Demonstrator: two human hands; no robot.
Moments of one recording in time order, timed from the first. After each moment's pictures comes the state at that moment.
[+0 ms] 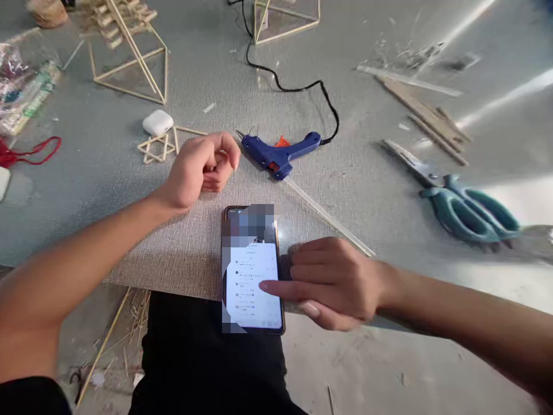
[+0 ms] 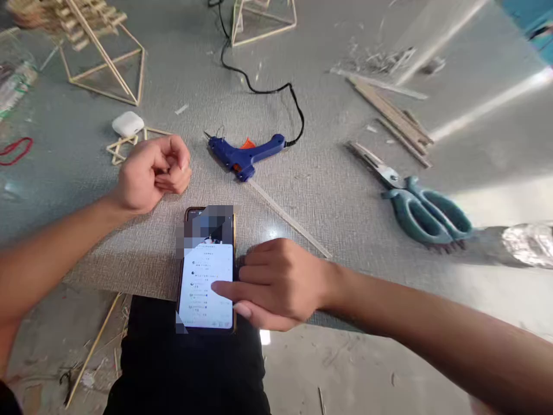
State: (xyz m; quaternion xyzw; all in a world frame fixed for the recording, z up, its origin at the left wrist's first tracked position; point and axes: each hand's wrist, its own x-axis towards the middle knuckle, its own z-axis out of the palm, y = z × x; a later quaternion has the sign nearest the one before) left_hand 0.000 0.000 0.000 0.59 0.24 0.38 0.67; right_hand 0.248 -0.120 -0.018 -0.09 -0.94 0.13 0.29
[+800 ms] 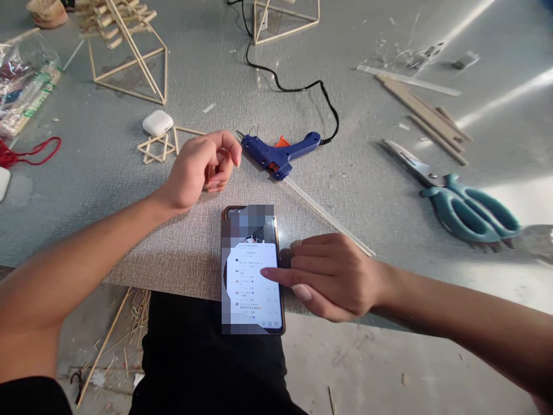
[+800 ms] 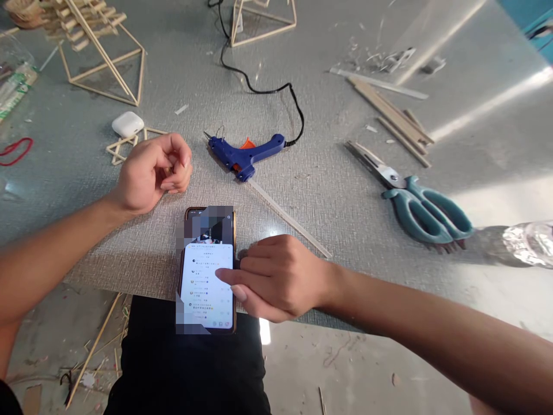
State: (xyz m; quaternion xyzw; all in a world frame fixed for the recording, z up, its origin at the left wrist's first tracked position) left_hand 0.000 -0.002 -0.002 0.60 0.25 0.39 0.65; right_hand 0.251 -0.121 -0.017 -0.14 -0.94 0.09 0.28
